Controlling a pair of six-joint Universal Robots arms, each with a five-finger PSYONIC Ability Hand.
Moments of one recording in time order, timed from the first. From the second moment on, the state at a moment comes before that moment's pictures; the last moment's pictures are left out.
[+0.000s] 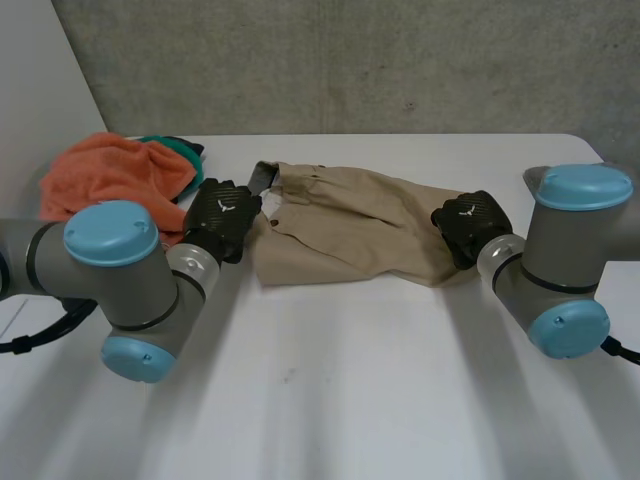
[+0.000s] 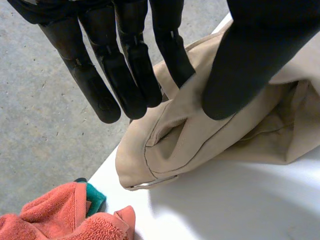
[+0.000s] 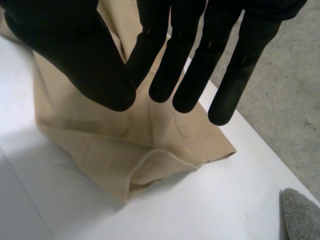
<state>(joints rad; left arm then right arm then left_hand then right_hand) 4.26 -2.20 -1.45 3.56 -1.52 3.68 1.93 -0.87 1.26 -0.10 1.47 2.60 1.06 1.06 1.06 1.06 0.89 1.16 1.19 1.19 1.20 1.00</state>
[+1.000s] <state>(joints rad) 4.46 -2.50 -0.90 3.05 -1.24 3.68 1.96 -0.86 1.23 -0.02 1.55 2.63 1.12 1.08 1.06 1.07 0.87 0.29 0.28 0.28 0.29 0.08</state>
